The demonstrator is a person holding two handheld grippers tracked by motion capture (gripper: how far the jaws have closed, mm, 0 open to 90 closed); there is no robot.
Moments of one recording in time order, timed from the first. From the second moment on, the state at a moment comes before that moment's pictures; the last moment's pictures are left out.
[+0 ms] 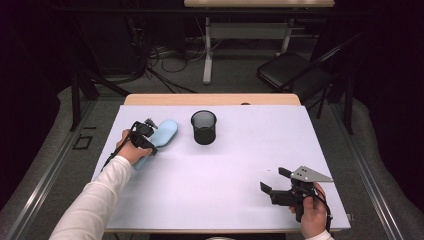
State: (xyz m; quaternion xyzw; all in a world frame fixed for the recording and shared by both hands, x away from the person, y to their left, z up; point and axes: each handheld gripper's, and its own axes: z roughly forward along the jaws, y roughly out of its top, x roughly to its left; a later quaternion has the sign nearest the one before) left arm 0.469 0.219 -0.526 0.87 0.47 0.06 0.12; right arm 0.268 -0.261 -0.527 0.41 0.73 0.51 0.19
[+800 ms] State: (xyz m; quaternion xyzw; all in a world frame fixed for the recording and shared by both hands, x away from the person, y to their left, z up) left arm 0.469 0.222 -0.528 0.87 0.47 0.06 0.12; right arm 0.269 -0.261 -0.528 0.41 0.73 0.51 0.19
